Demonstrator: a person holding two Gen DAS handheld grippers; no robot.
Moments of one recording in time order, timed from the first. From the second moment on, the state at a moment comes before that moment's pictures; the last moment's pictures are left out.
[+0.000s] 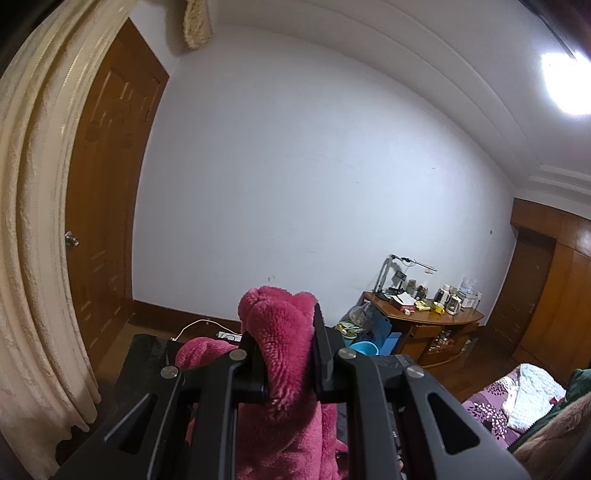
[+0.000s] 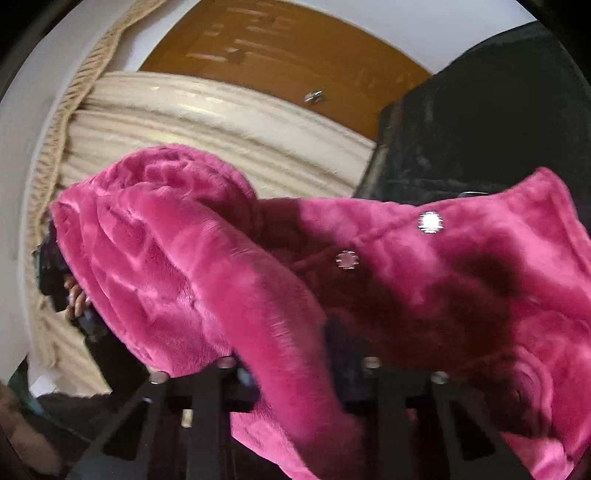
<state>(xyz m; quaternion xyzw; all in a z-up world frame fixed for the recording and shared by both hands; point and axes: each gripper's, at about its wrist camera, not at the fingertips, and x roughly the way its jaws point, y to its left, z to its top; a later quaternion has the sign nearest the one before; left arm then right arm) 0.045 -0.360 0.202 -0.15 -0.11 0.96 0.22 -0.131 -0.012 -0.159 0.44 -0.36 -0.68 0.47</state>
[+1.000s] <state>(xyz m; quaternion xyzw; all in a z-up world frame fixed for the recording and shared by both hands) 0.139 -0.367 0.256 0.03 -0.12 0.97 0.21 0.221 0.020 0.222 -0.24 0.15 -0.95 -0.12</state>
